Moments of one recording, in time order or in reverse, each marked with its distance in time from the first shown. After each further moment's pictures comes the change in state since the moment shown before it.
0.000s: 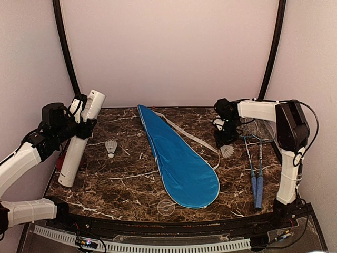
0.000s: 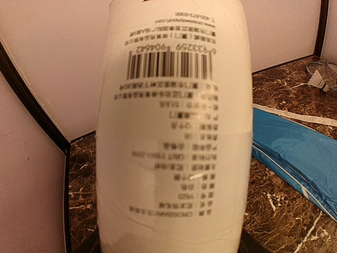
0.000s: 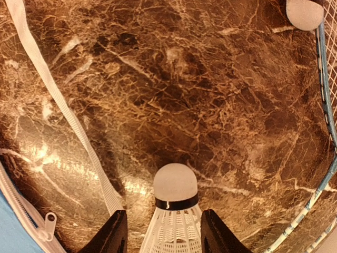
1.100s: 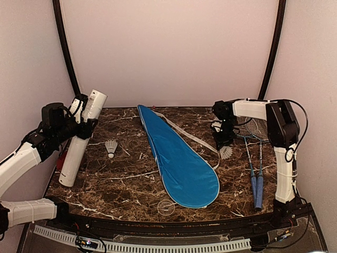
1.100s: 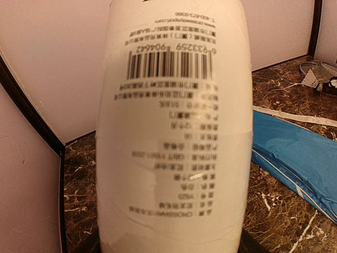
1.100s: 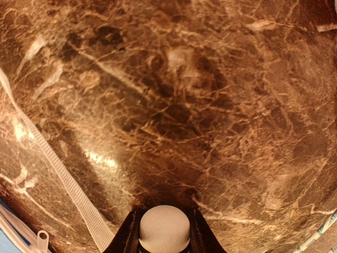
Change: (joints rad) left arm 0.000 0.000 0.000 0.000 0.034 0.000; right arm -0.018 0.170 0.159 -0.114 -0.038 -0.022
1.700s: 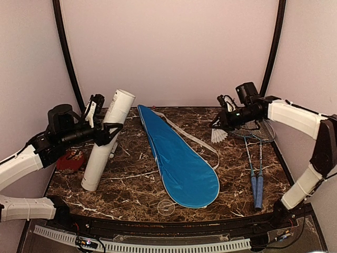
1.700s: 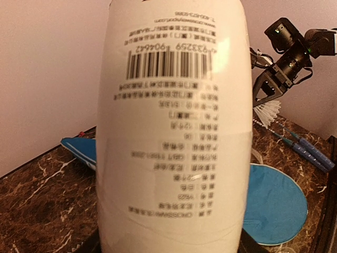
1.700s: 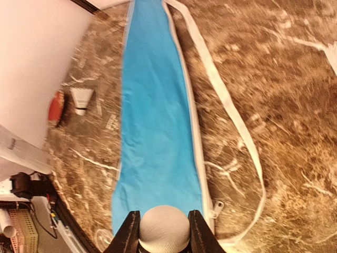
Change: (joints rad) left arm -0.265 -0.005 -0.010 0.105 0.240 -0.168; right arm -0.016 -0.570 -0.394 0.396 -0.504 0.223
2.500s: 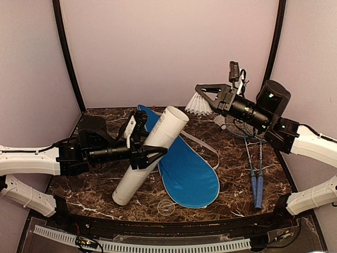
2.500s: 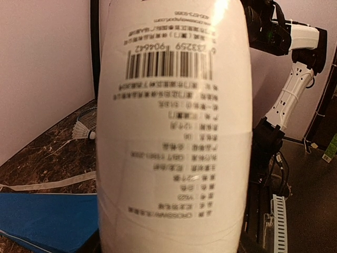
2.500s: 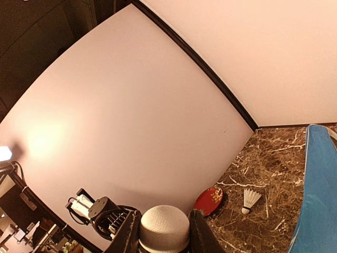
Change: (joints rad) left arm -0.529 0.254 0.055 0.296 -0.075 -0.082; right arm 0.446 -0.484 -0.310 0.954 0.233 0.555
